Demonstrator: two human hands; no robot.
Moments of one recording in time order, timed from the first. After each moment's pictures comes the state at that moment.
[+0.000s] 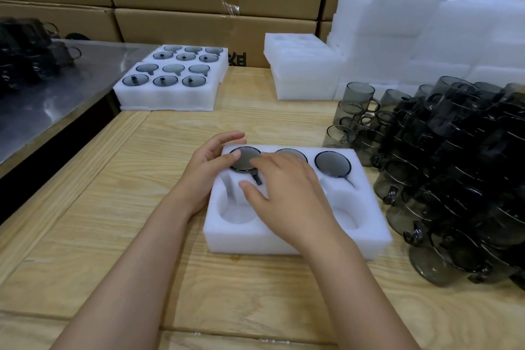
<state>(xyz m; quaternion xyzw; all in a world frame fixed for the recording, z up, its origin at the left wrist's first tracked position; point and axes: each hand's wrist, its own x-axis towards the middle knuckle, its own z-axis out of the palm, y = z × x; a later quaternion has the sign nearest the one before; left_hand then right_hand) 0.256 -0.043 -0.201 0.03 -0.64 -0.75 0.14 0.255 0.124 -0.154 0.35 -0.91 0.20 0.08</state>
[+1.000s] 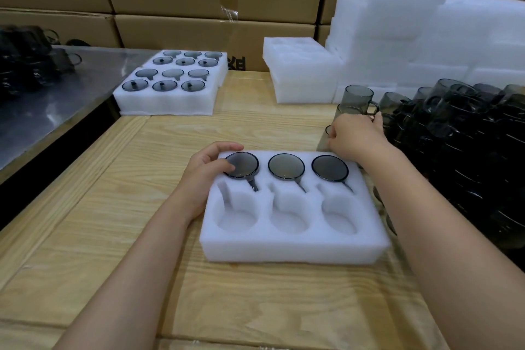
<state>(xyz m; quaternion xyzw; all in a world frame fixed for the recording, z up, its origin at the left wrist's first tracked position) 0.257 -0.041 -0.195 0.08 -0.66 -0.74 0.14 0.121 0.169 -0.128 0.15 -0.99 0.02 0.03</state>
